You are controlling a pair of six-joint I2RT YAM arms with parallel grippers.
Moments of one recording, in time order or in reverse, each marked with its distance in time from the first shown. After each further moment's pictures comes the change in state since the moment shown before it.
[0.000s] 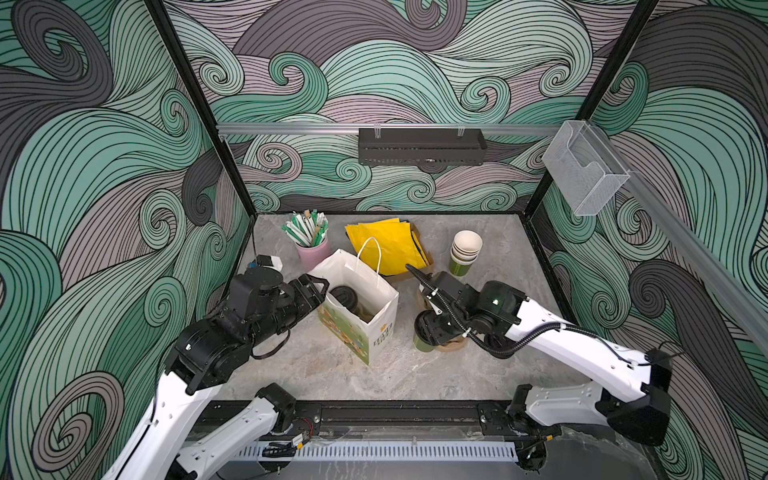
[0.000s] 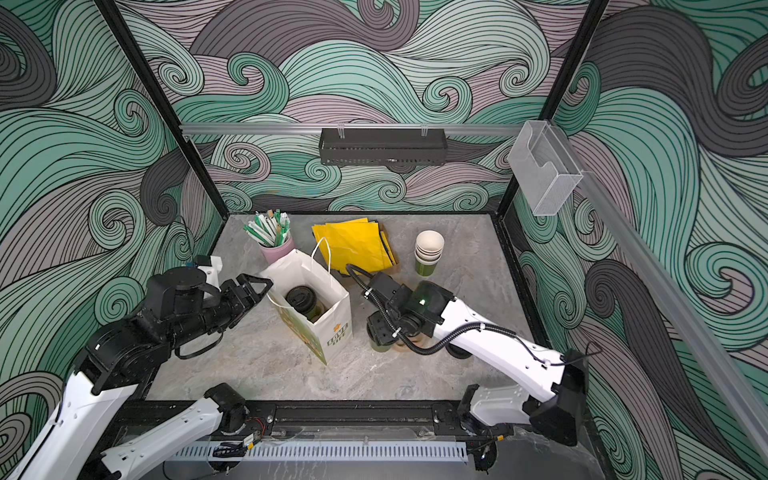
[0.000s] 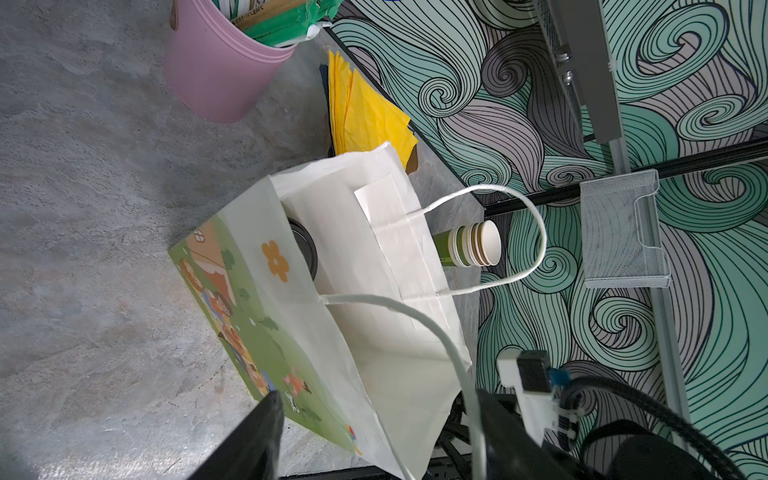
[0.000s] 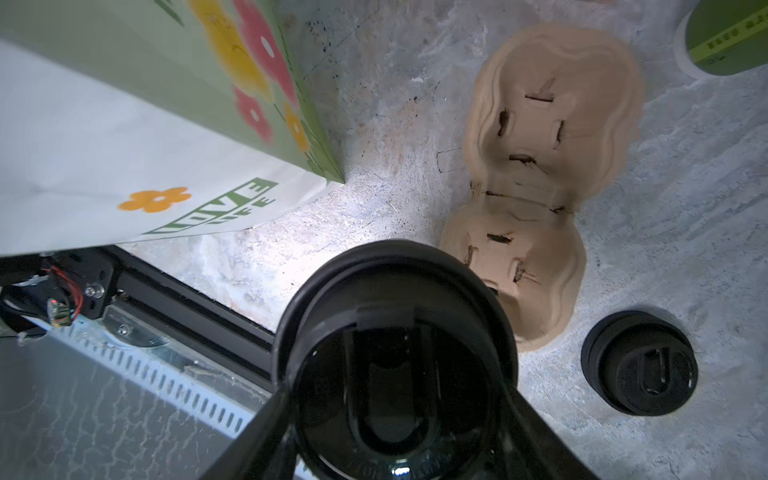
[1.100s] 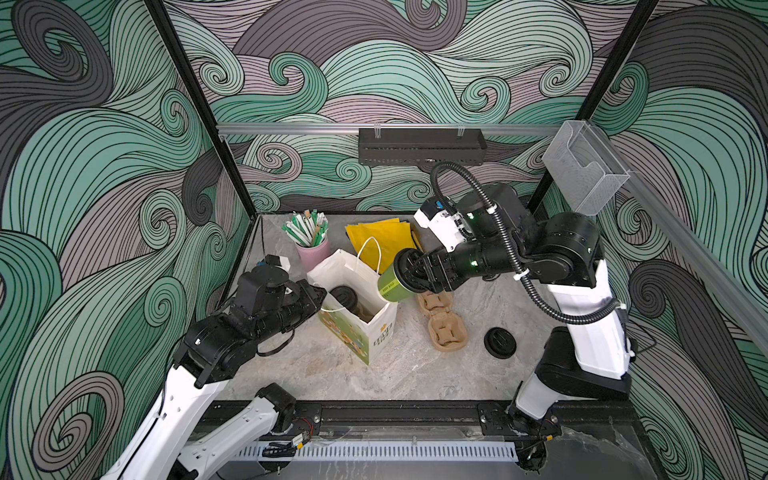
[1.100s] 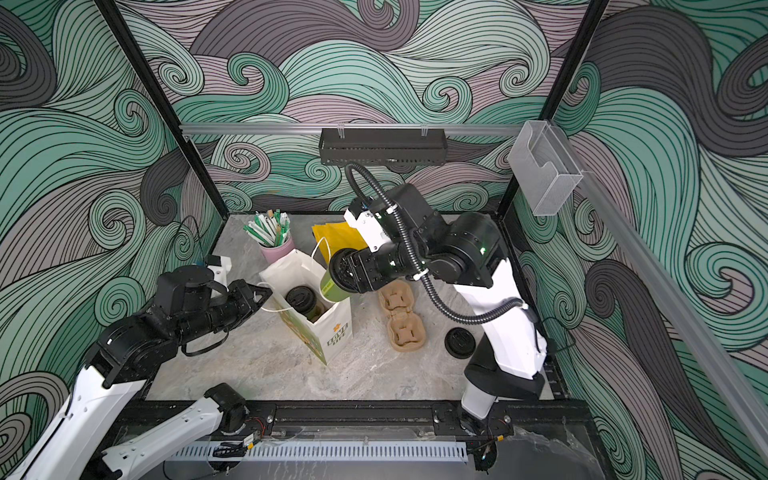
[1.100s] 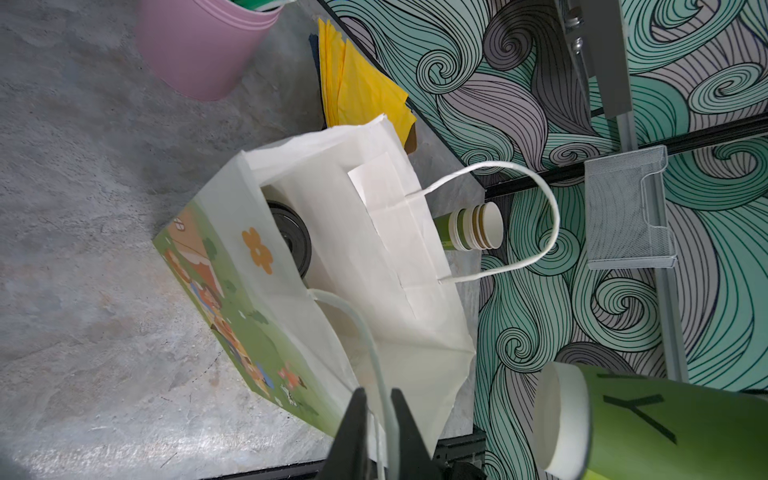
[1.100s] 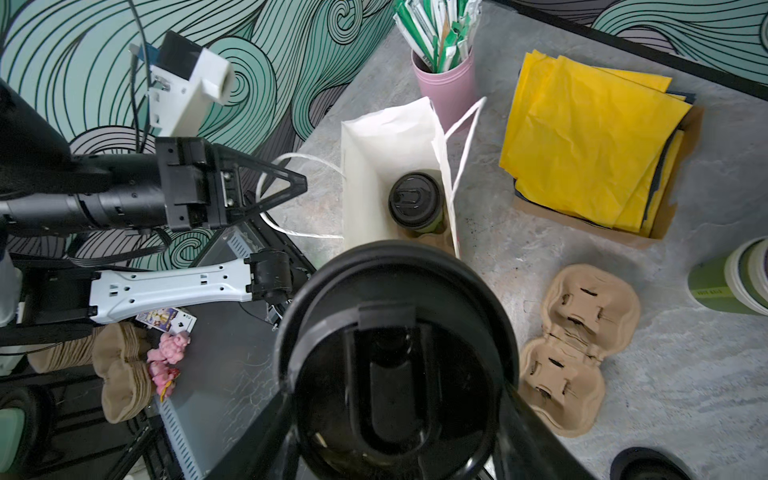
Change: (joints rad) left arm 0.005 0.005 -0.043 0.034 0.061 0.014; right arm -0.038 0.482 1.341 -0.453 -0.238 -0.165
